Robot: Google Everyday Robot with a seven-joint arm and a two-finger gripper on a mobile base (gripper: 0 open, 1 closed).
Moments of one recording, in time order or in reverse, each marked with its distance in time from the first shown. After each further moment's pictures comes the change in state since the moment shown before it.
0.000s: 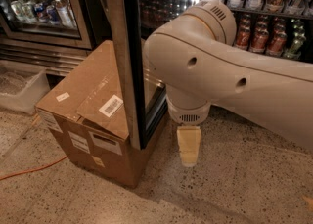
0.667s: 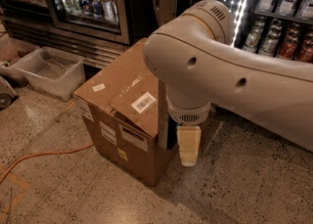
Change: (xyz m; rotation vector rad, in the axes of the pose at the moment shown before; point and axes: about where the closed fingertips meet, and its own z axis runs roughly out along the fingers) arm 0.000 0.000 0.000 0.000 0.000 0.000
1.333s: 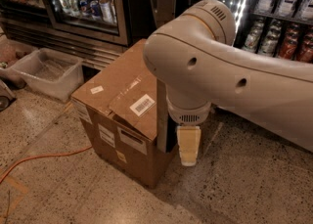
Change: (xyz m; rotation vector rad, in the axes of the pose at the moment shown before) arm 0.000 0.000 0.000 0.002 0.000 -0.001
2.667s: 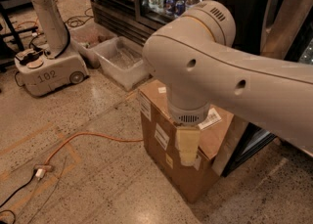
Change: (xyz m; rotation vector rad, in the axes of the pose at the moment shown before) arm -0.002 0.000 0.001 0.006 0.001 0.007
